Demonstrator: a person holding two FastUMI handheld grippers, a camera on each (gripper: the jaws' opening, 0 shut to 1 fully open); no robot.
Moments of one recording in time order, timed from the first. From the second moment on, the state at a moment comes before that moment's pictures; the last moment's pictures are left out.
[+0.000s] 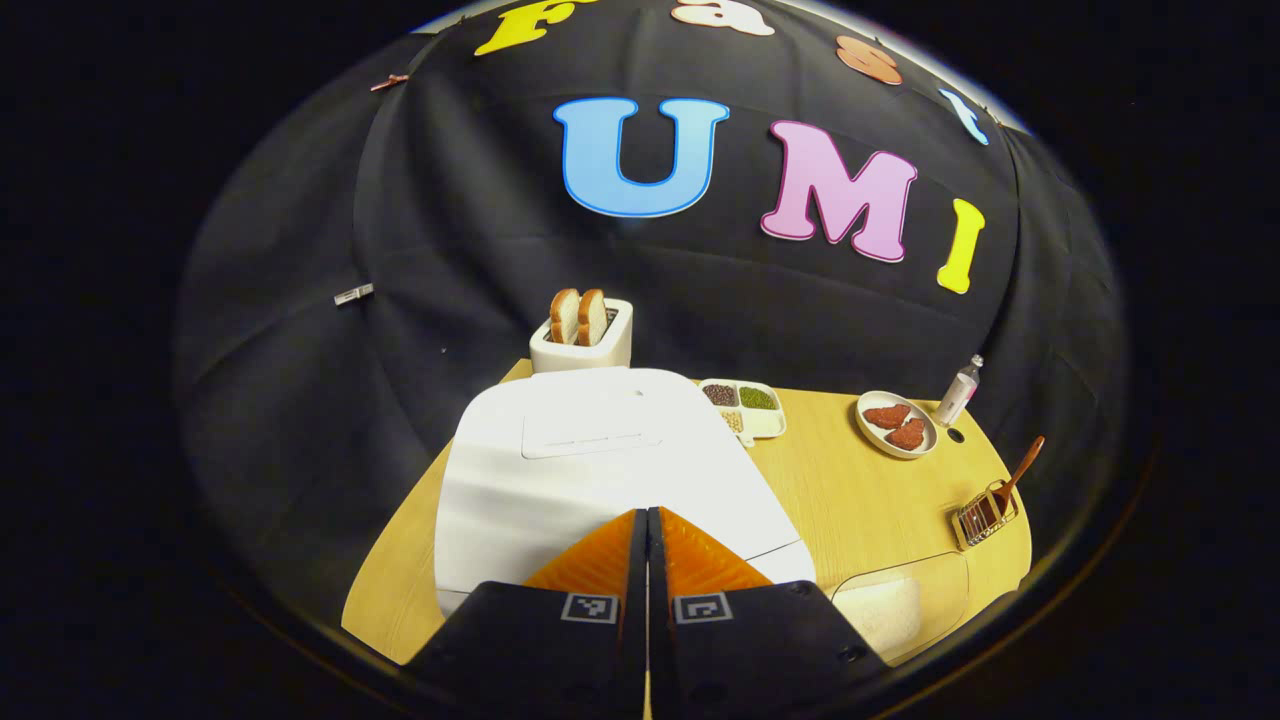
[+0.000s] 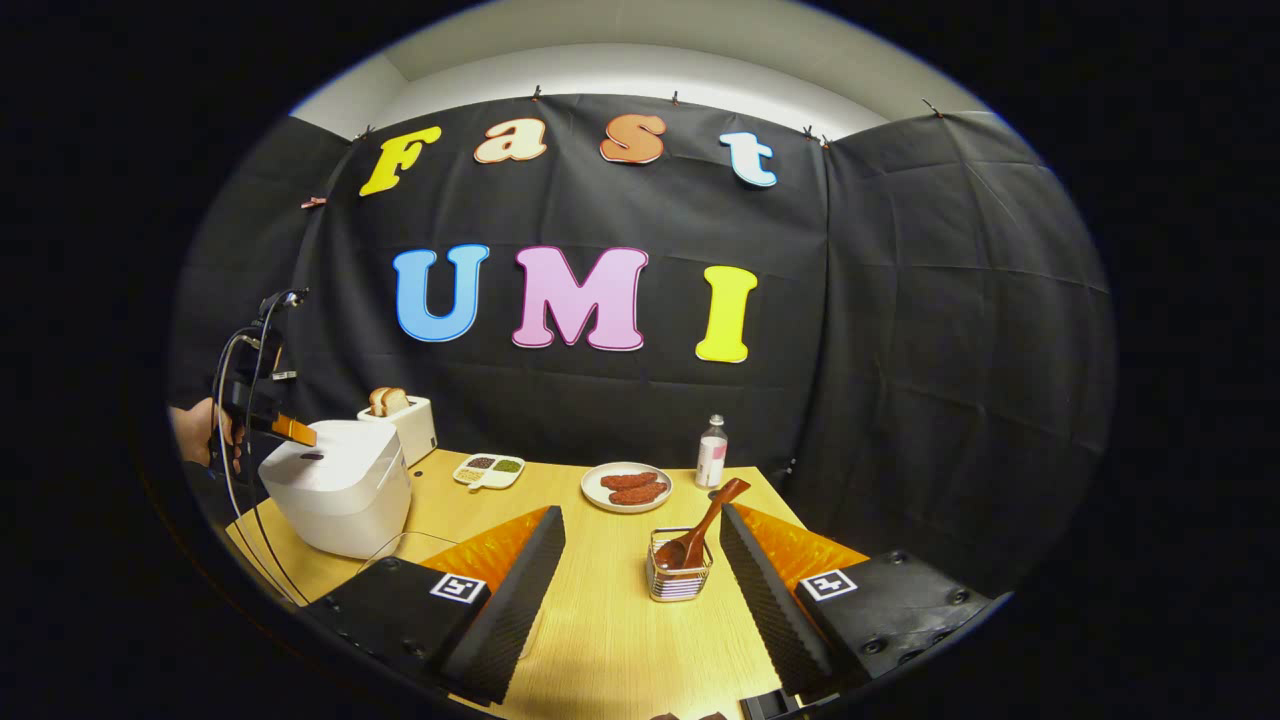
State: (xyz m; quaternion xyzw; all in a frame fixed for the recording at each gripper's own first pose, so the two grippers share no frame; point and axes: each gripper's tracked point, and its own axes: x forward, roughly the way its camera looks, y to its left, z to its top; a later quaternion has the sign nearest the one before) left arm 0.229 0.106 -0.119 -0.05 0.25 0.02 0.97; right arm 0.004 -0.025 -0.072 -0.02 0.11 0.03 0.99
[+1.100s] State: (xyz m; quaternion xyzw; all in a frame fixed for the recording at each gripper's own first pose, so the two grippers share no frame) left arm 0.198 0.128 0.012 0.00 0.04 0.06 1.00; right arm -0.027 -0.037 -0.053 -0.01 0.09 -0.03 1.00
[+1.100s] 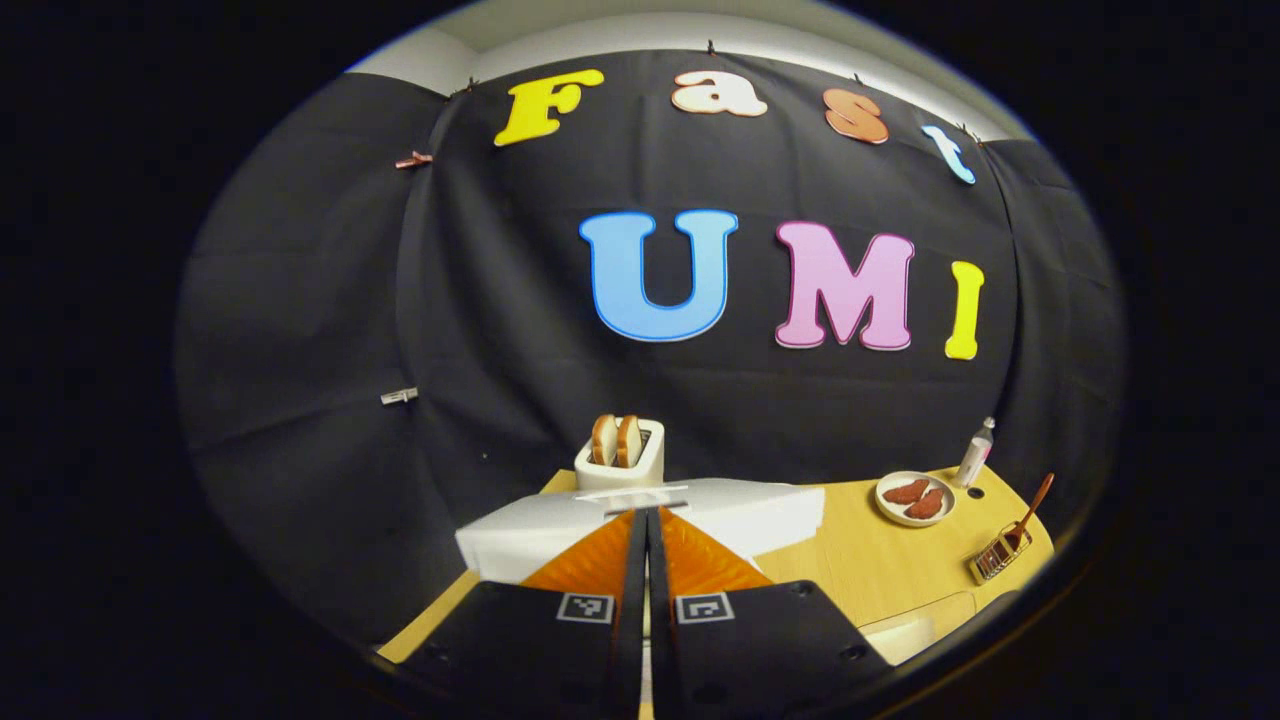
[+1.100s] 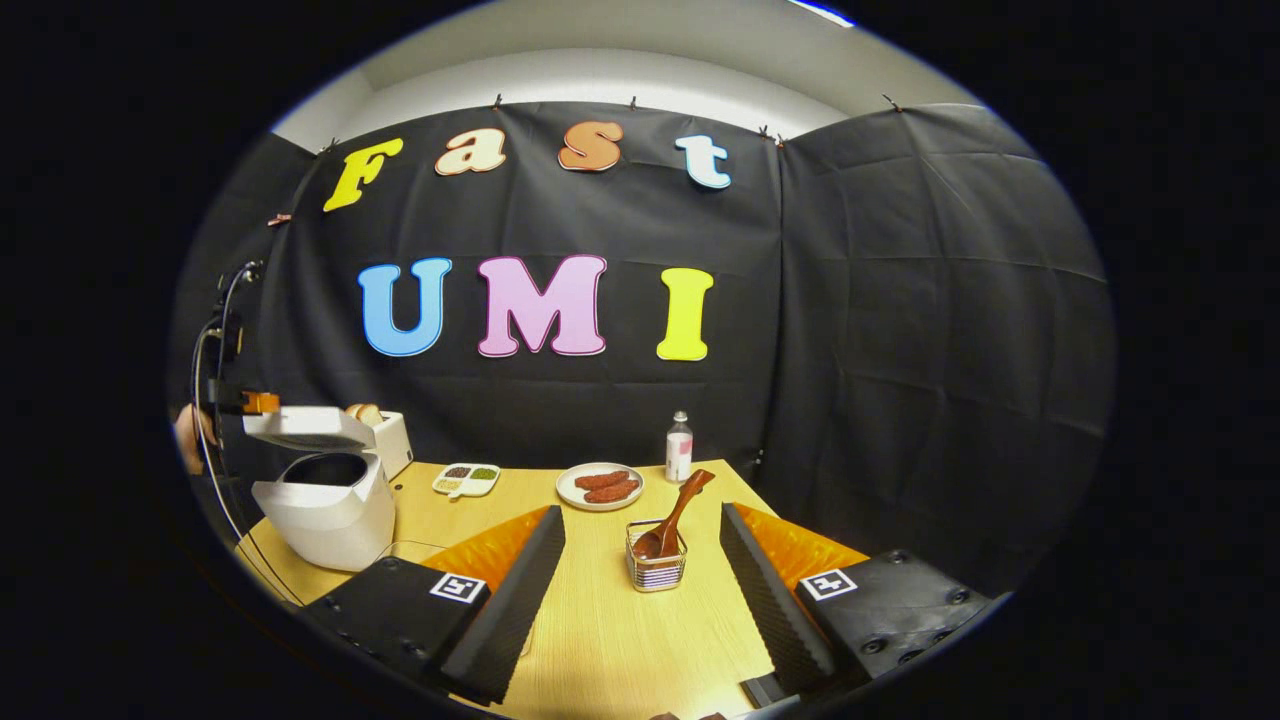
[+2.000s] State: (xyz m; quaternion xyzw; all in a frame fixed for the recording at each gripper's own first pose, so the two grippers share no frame) left arm 0.057 0.069 -0.014 -0.02 0.03 0.00 1.00; right arm 0.022 -0.074 -0.108 0.02 0.16 -0.06 0.99
